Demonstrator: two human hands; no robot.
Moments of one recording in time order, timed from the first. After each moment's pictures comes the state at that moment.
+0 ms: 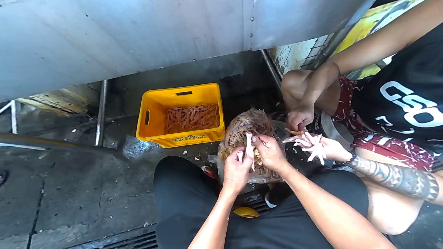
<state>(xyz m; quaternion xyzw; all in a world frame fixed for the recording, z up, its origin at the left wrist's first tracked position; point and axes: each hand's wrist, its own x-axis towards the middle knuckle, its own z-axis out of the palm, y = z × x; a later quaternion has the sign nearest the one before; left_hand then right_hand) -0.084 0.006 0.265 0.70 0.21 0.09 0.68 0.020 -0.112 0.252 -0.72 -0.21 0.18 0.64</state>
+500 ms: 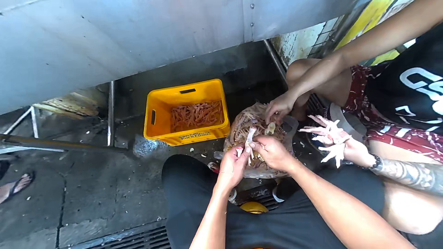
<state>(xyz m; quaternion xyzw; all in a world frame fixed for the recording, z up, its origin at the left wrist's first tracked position) -0.087 0.043 0.266 0.77 0.18 0.00 0.61 0.019 -0.117 0.252 -0.78 -0.33 0.19 0.49</state>
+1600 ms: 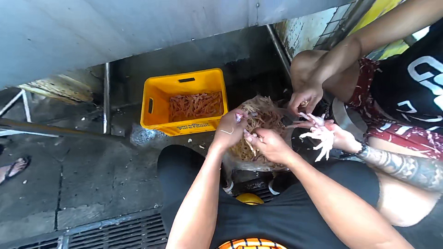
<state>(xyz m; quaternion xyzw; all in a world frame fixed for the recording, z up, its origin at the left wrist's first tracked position) -0.018 0.069 0.295 0.87 0.16 -0.04 0.47 0.021 -0.117 0.263 -0.80 -0.30 0.26 0.46</state>
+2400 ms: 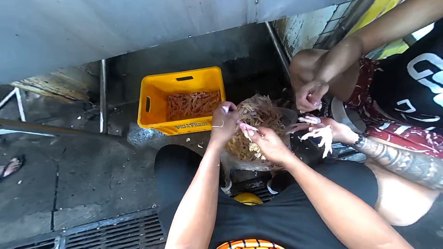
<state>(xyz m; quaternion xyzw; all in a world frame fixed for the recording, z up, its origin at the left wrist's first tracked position) -0.001 0.076 0.280 0.78 0.23 0.07 0.58 0.016 -0.114 0.263 -0.75 -0.22 0.29 0.55</state>
